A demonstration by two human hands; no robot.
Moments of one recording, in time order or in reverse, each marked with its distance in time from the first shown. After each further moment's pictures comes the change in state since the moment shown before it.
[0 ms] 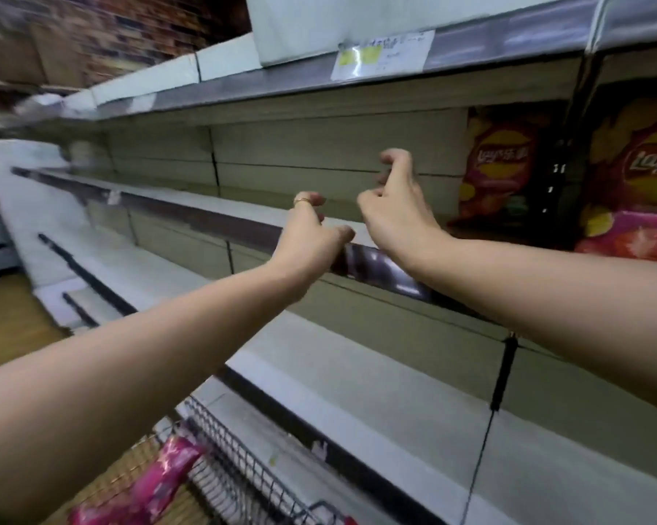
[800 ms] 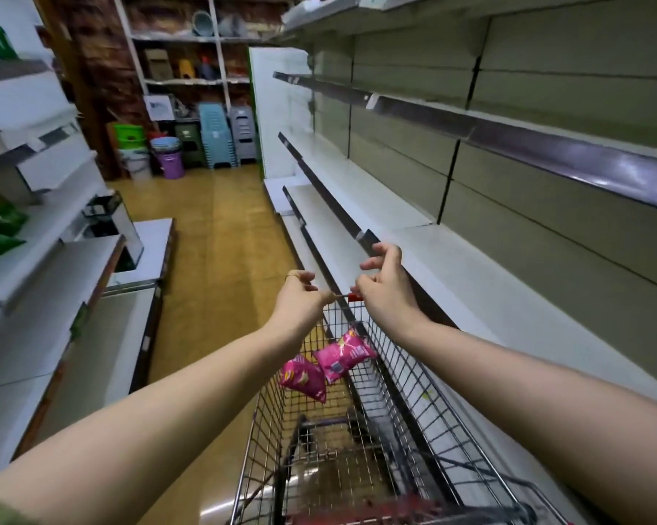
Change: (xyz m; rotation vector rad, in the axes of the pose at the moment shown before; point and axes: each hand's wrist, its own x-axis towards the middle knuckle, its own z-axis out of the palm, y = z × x) left_hand -0.134 -0.207 -0.241 -0.058 0.478 -0.649; right_hand -0.142 -0.033 0.312 0.383 -0.729 0.041
